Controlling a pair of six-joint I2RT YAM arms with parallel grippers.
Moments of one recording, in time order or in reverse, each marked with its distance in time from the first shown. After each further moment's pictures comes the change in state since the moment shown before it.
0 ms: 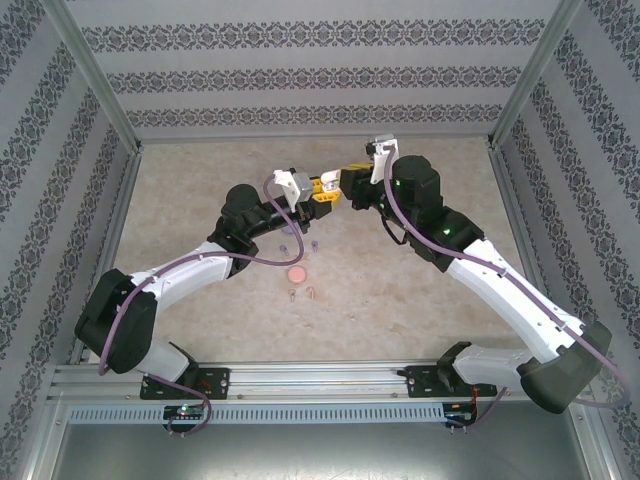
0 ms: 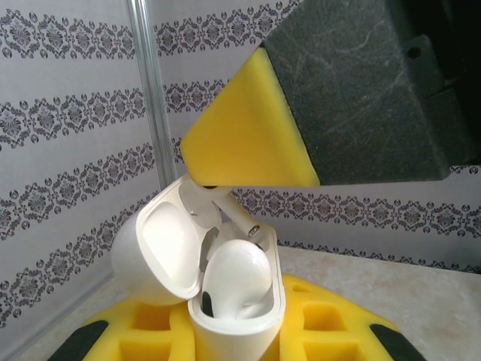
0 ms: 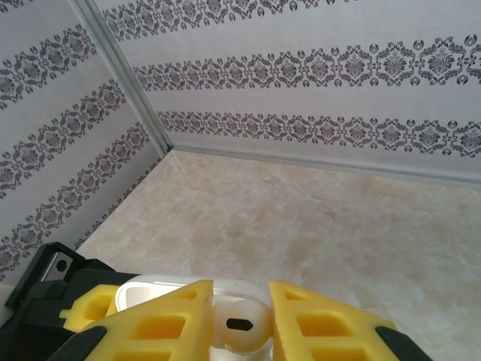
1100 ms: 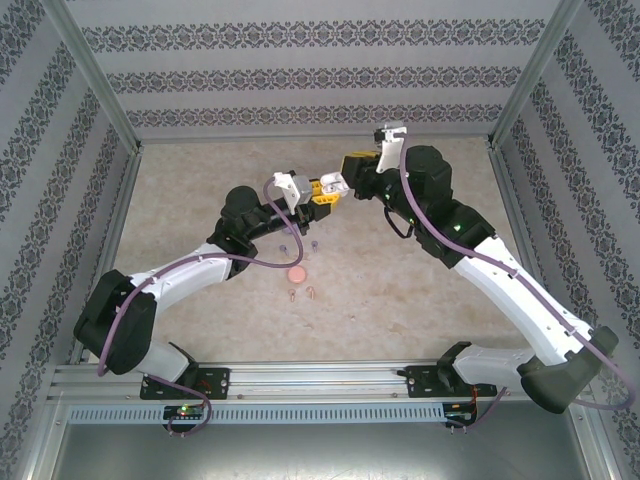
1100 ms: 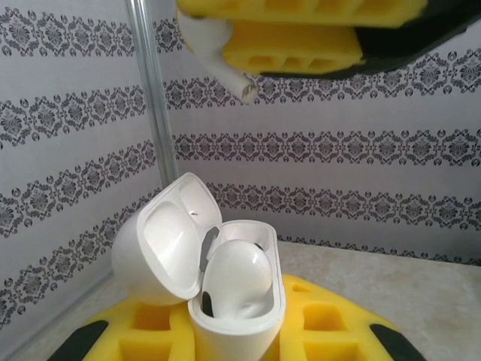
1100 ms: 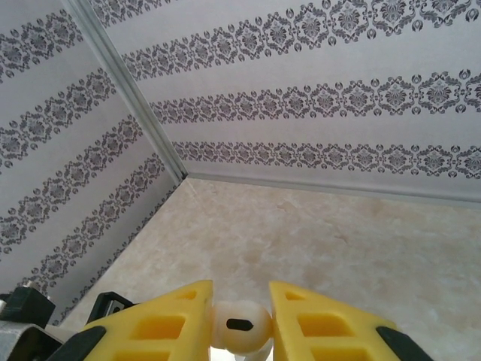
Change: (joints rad) left arm 0.000 -0.006 -0.016 0.001 0.000 0.019; right arm 0.006 0.000 0.107 -0.048 0.010 0.053
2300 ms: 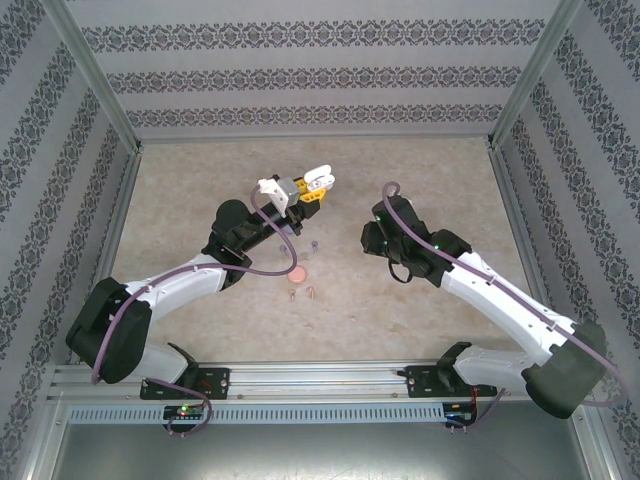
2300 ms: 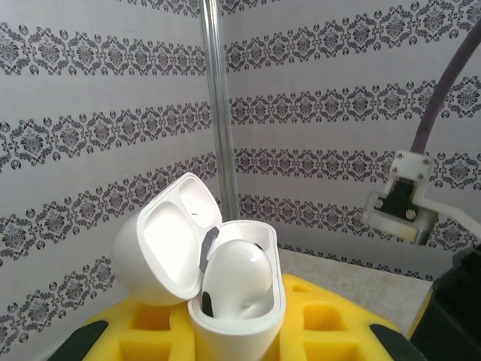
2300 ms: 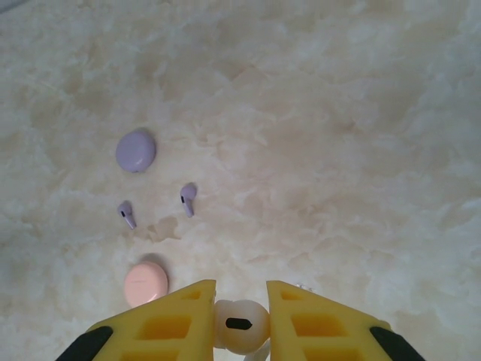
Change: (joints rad) left arm 0.000 -0.058 -0.115 0.123 -0.189 -0.011; right arm 0.019 -0.040 -0.305 -0.351 0.161 0.391
